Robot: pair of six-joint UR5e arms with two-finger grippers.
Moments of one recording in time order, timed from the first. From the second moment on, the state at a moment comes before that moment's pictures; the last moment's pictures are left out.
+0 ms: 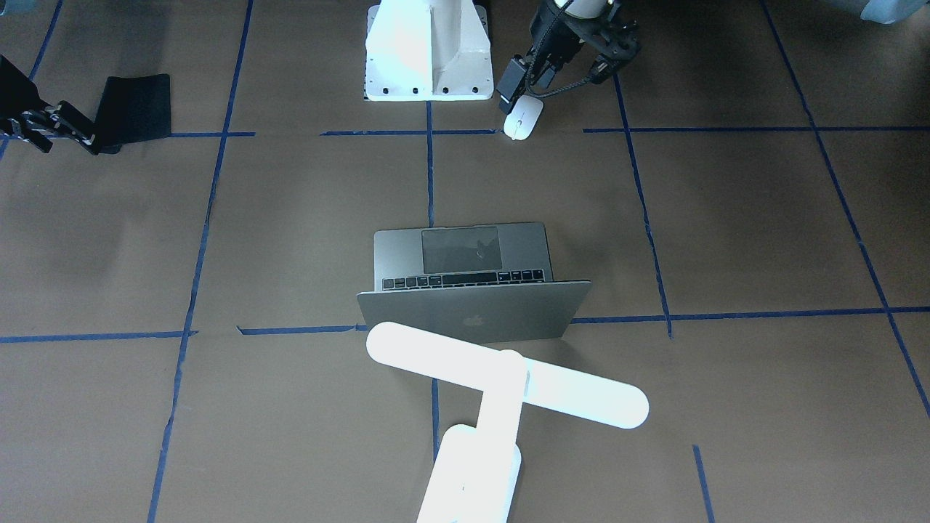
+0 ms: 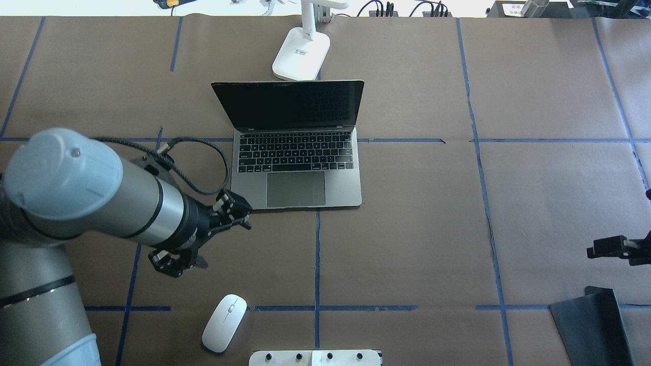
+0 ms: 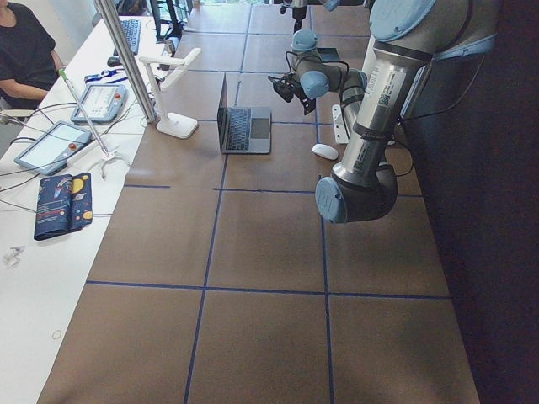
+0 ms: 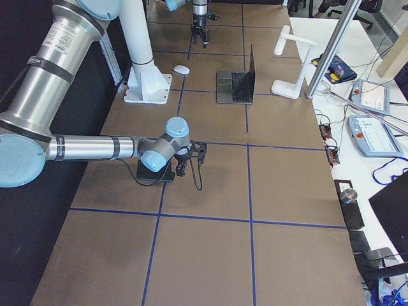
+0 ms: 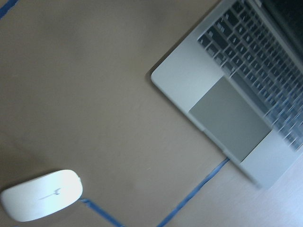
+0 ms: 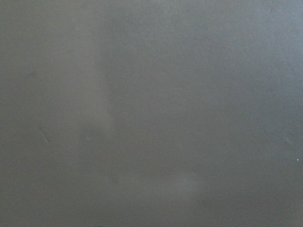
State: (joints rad) left arm -0.46 -1.97 -2.22 -1.50 -1.97 -1.99; right arm 0.76 -2.05 1.91 -0.71 2.11 1.17
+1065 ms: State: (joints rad) left arm -0.35 -1.95 -2.25 -1.48 -1.84 -1.95; right arm 0.56 -2.11 1.80 -0.55 2.08 1.29
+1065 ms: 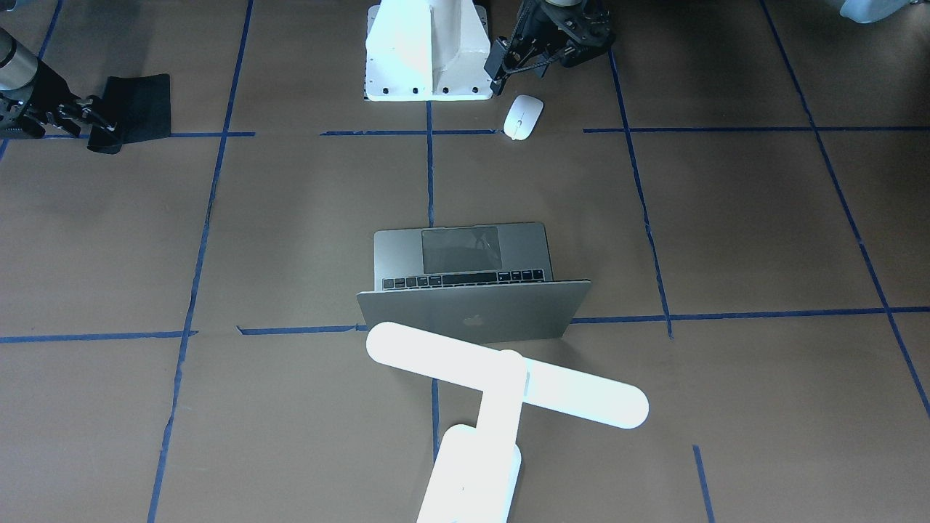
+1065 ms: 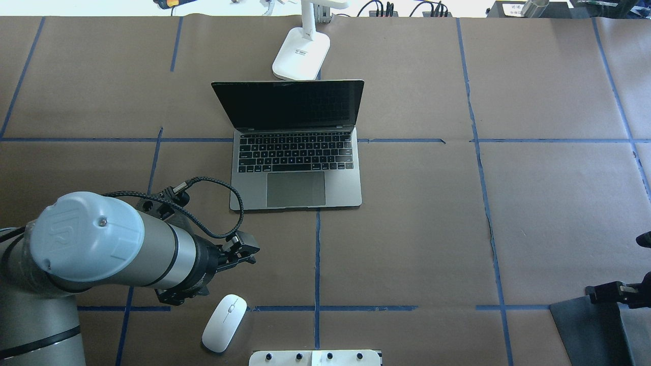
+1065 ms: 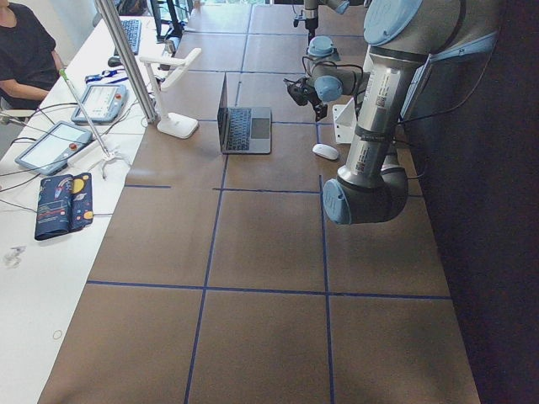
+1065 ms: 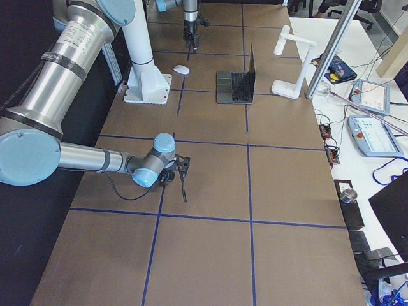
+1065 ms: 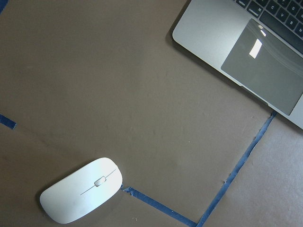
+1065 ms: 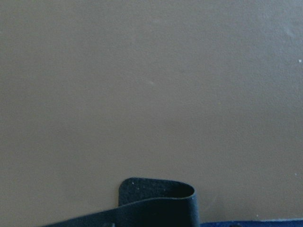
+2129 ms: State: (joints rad) left arm -0.36 -1.95 -2.26 -1.47 -1.84 -1.95; right arm 0.56 -2.10 1.86 -0.54 2.08 1.29
